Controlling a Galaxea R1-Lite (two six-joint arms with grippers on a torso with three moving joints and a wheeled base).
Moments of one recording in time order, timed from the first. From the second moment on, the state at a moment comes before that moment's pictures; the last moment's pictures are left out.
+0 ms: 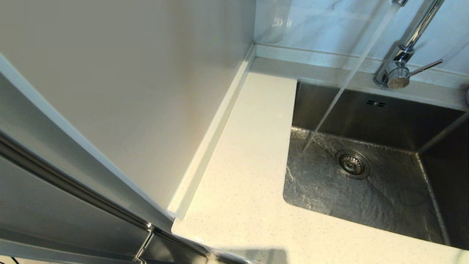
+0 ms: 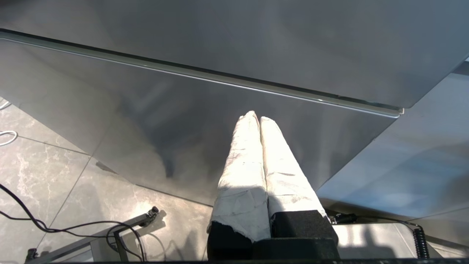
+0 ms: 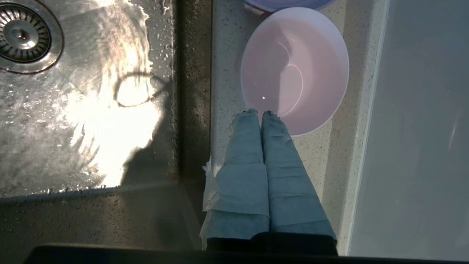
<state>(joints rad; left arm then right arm) 0.00 0.00 0.00 0.00 0.00 0.00 -0.85 1.64 -2.00 1.06 0.19 -0.42</state>
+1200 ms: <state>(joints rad) 0.00 0.00 0.00 0.00 0.00 0.00 -0.85 1.64 -2.01 1.05 0.19 -0.43</state>
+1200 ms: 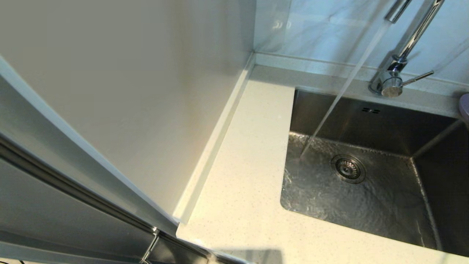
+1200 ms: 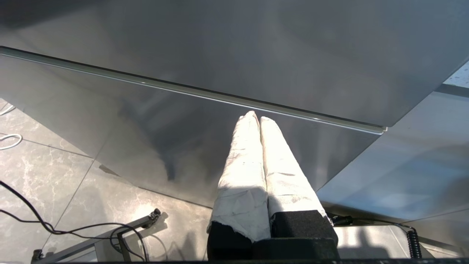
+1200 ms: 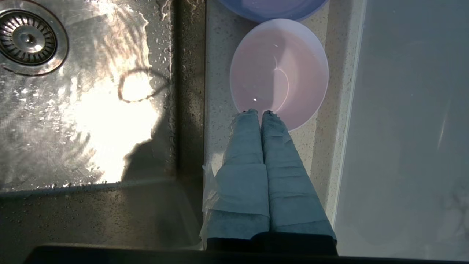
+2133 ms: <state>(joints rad) 0.00 0.00 0.00 0.00 0.00 0.00 -0.85 1.65 -2.01 1.16 0.18 -0.50</state>
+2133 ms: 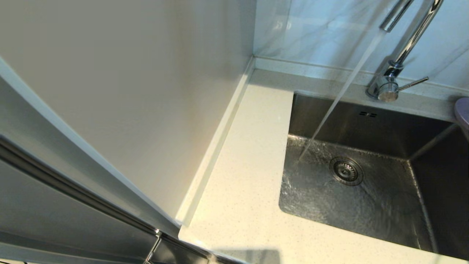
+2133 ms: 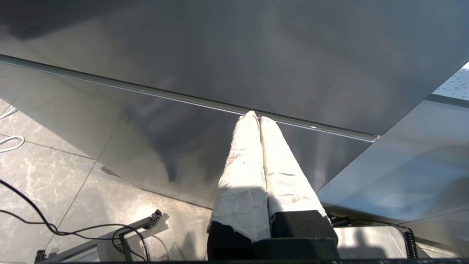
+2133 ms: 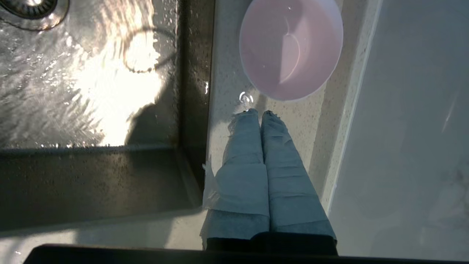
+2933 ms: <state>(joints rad) 0.00 0.00 0.00 0.00 0.00 0.00 -0.86 1.68 -2.01 1.22 0.13 -0.56</state>
